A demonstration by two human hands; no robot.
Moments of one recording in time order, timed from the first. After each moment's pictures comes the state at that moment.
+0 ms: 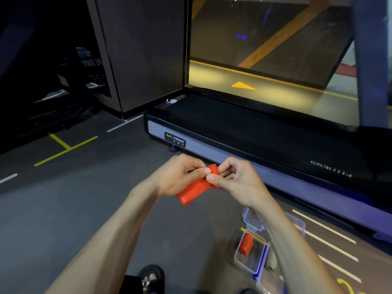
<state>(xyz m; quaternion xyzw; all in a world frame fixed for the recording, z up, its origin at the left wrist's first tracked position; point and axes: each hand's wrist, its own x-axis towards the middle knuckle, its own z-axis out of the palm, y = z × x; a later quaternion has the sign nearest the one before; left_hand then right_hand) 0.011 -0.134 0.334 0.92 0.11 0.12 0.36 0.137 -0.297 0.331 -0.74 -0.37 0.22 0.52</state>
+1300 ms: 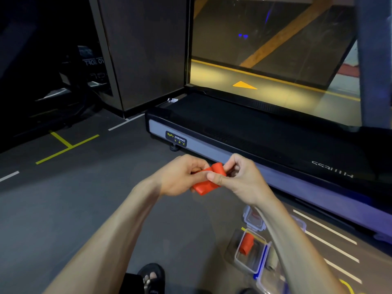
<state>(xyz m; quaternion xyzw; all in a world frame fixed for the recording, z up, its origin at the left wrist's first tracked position) 0.011 -0.136 0.335 0.88 0.08 0.07 0.46 0.139 -0.298 0.333 -0.74 -0.37 0.20 0.52</state>
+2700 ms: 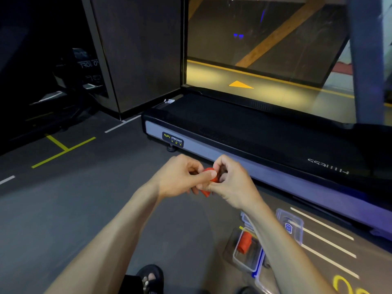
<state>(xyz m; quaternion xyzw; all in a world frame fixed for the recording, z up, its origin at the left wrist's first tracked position) 0.011 -0.159 0.343 0.87 0.14 0.09 0.46 0.127 -0.299 0.330 -0.75 -0.41 0.20 0.49</state>
